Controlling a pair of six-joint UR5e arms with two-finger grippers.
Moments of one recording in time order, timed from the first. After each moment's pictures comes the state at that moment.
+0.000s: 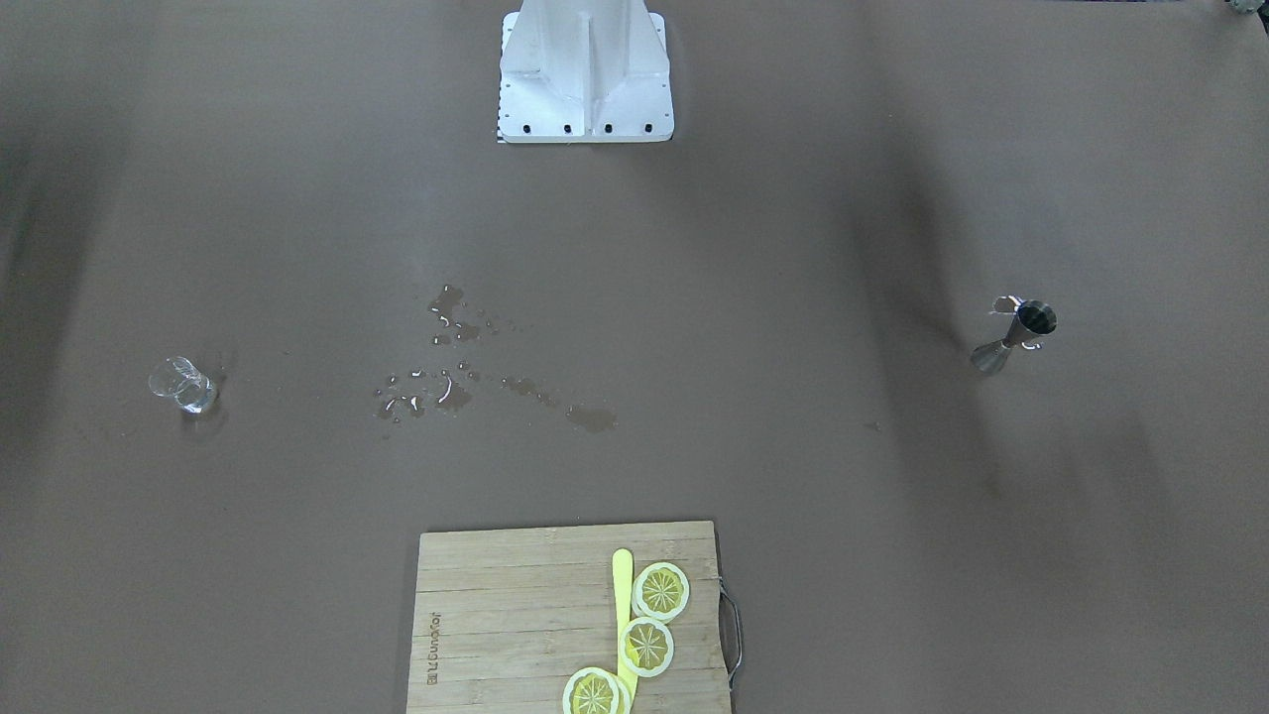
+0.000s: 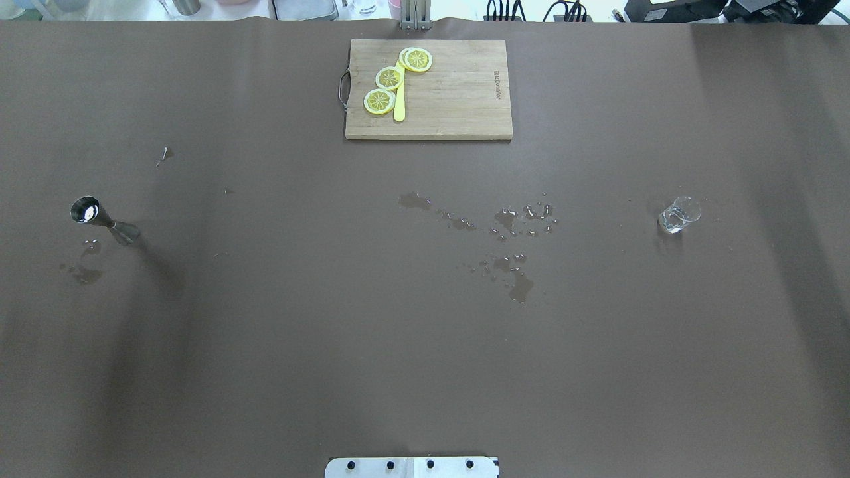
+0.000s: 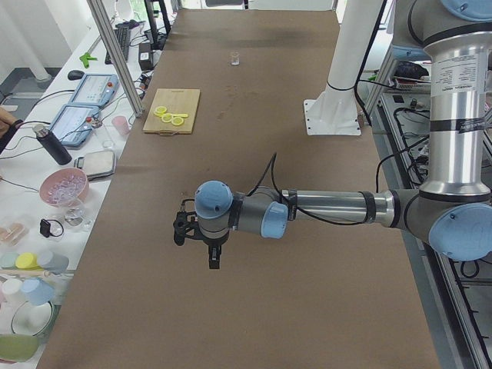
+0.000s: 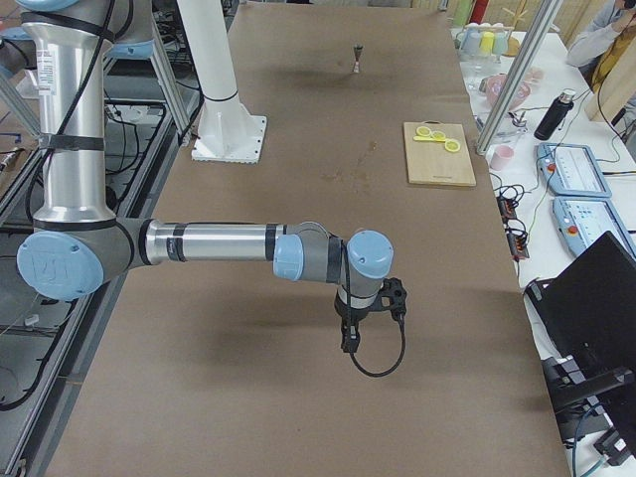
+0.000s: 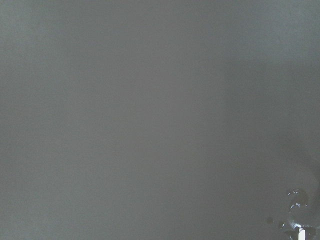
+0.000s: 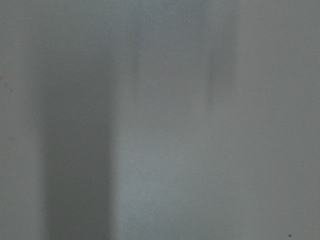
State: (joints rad) left arm -1.55 -1.49 -1.65 -1.75 -2.42 -0.20; right arm 1.54 -1.61 1.65 -1.68 2.29 -0.10
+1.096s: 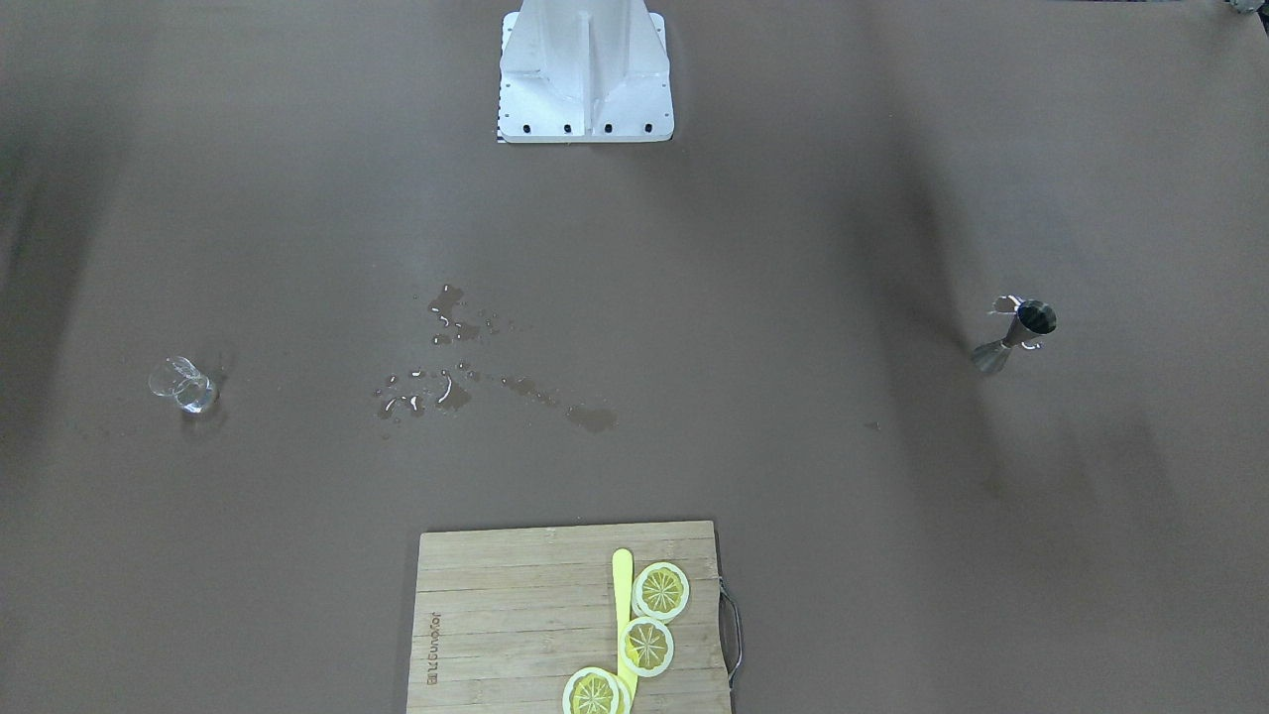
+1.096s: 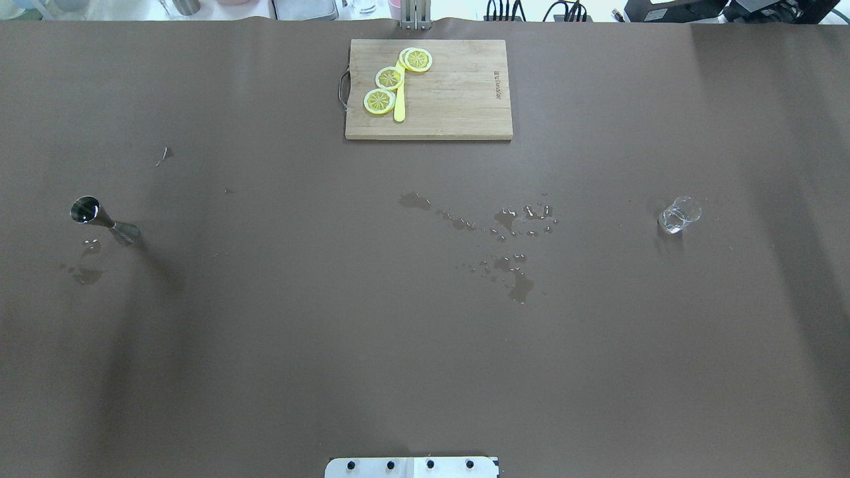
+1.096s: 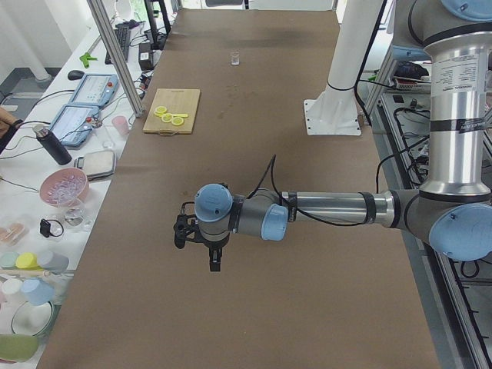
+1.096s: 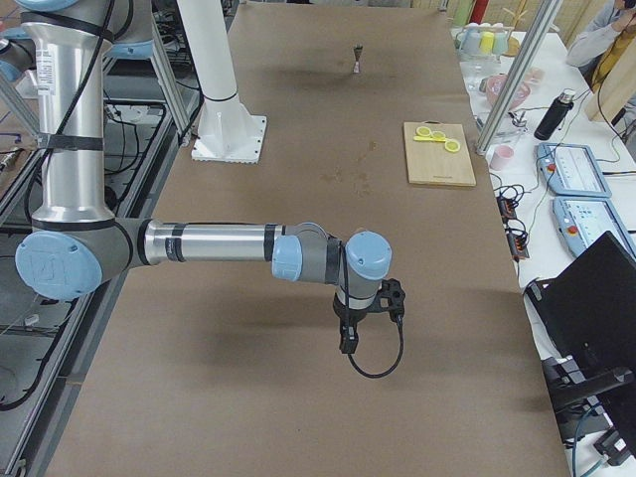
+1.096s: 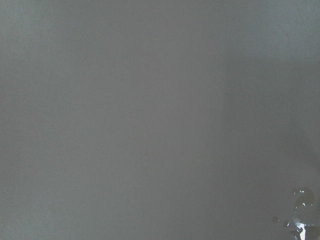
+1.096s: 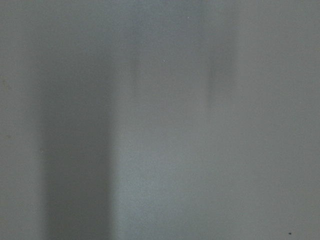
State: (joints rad) left arm -1.55 -1.49 -1.64 -1.75 -2.42 -0.20; right arm 1.54 -1.62 1.65 -1.68 2.29 -0.10
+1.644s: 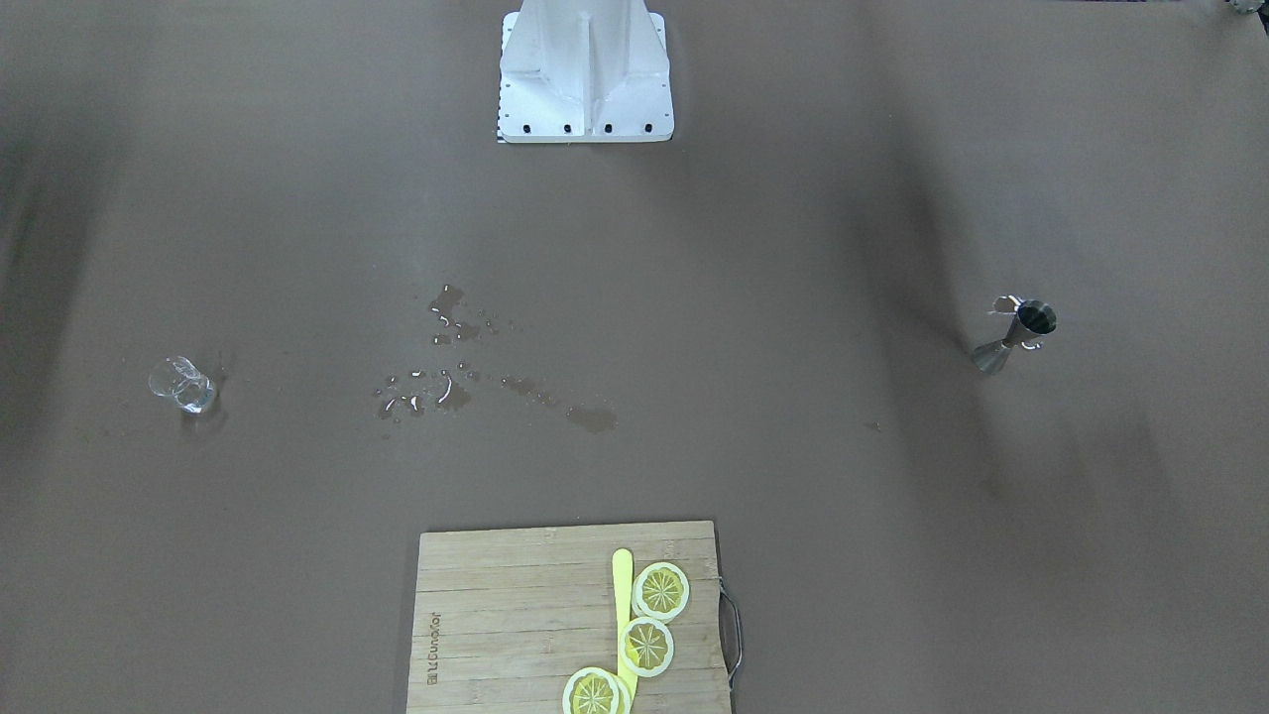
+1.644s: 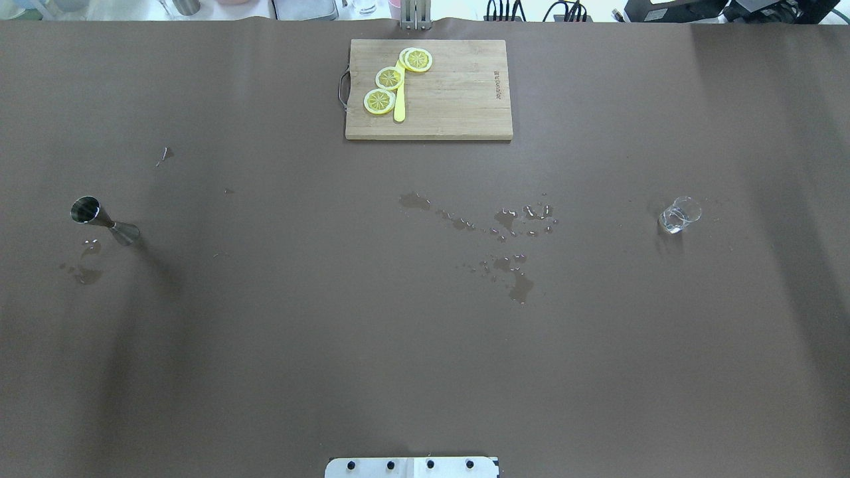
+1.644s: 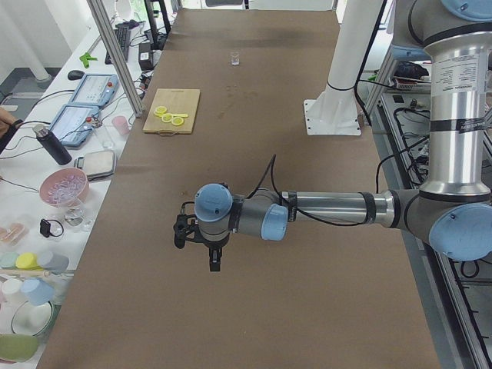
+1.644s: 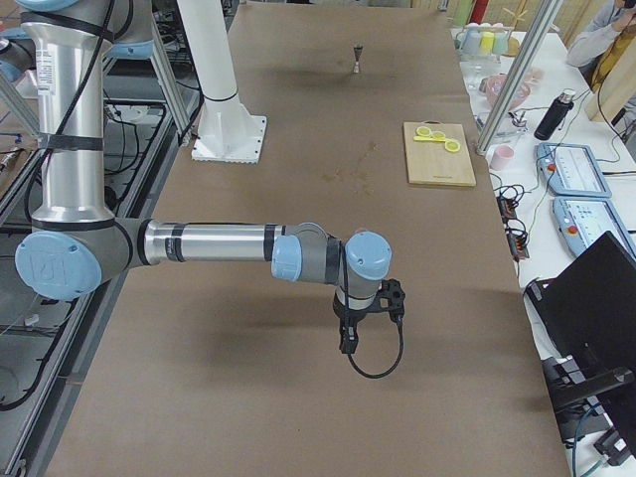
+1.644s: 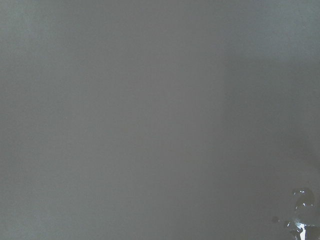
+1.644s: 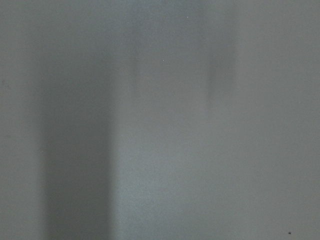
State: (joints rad) left arm -1.55 -1.49 -1.64 -1.75 -2.42 -0.20; right arm 1.54 -1.62 1.65 -1.68 2.29 -0.10
